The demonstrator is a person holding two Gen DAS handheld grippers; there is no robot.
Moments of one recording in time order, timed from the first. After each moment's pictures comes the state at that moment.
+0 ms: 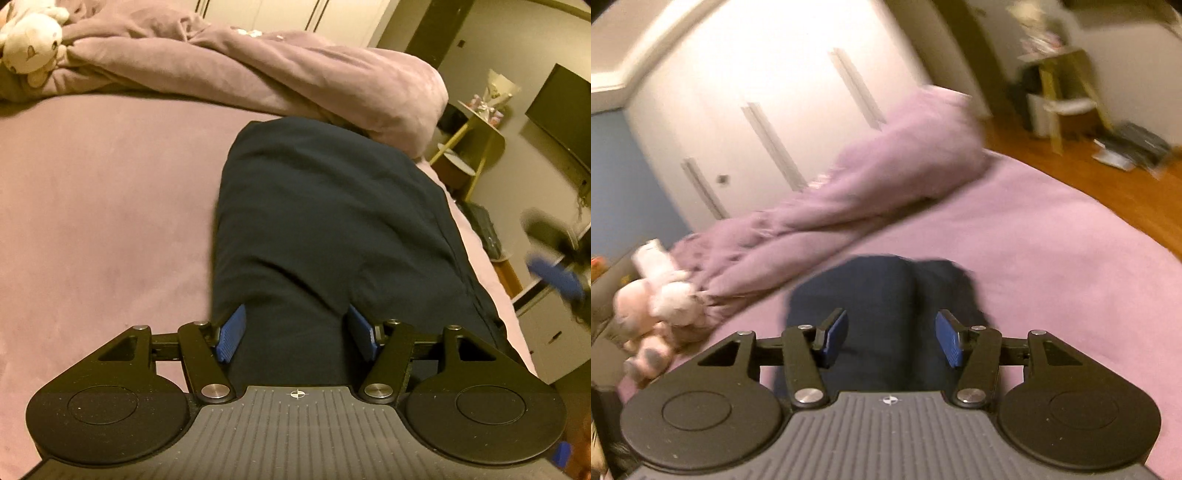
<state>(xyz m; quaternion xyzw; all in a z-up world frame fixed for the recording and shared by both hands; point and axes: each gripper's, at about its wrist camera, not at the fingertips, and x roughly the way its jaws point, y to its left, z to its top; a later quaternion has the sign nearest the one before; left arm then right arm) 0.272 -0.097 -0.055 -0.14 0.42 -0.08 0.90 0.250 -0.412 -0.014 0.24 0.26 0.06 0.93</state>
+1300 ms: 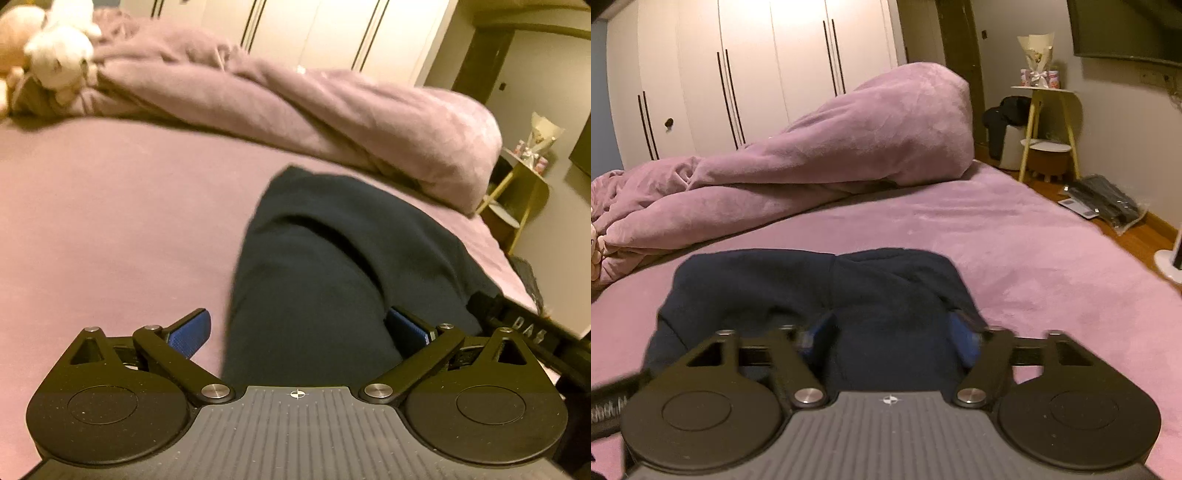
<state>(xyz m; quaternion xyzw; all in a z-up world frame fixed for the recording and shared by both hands) 0.329 -0.111 -0.081 -0.15 0.35 0.00 0.93 0.357 -0.353 -0.096 0.10 0.29 -0.06 0.95</state>
